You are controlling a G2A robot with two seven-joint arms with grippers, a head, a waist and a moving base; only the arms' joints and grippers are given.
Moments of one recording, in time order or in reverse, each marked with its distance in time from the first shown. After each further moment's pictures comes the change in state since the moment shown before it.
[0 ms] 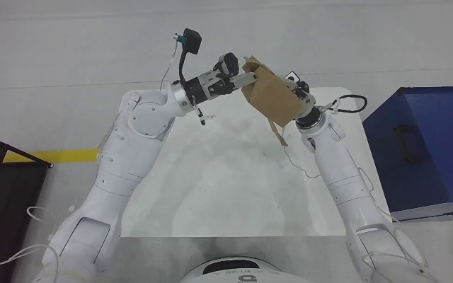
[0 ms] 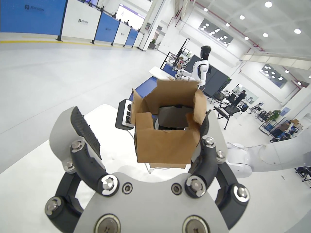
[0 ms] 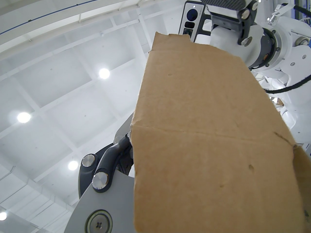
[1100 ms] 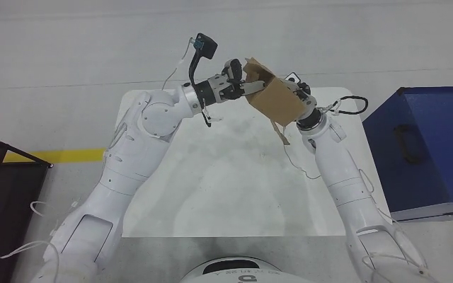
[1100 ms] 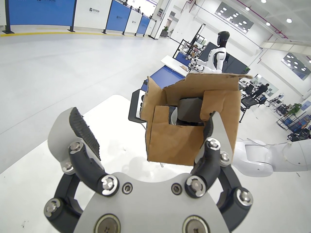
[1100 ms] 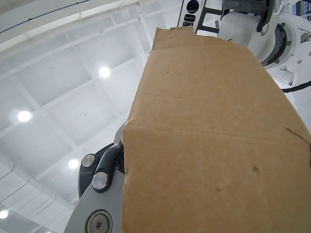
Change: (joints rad) left arm -0.029 -0.012 0.084 0.011 0.128 0.073 0.007; right arm -0.012 -0.002 0.008 -0.013 -0.013 0.010 0.005
